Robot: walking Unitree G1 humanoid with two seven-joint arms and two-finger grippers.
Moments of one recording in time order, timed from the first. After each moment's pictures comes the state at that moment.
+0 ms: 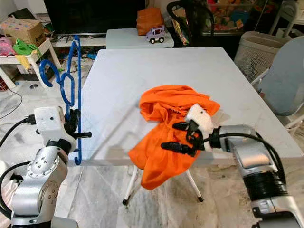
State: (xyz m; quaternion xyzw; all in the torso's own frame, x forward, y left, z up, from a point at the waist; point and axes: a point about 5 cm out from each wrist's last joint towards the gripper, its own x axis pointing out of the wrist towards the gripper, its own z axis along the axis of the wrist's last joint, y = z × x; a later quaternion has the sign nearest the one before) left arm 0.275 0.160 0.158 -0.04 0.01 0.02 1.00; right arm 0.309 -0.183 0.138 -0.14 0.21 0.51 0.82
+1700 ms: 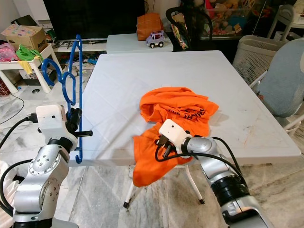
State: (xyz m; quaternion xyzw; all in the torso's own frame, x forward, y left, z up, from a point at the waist) left arm 0.279 0.159 0.159 -0.04 0.01 0.02 1.00; right arm 0.334 -0.138 0.096 -0.21 0.20 0.38 0.88
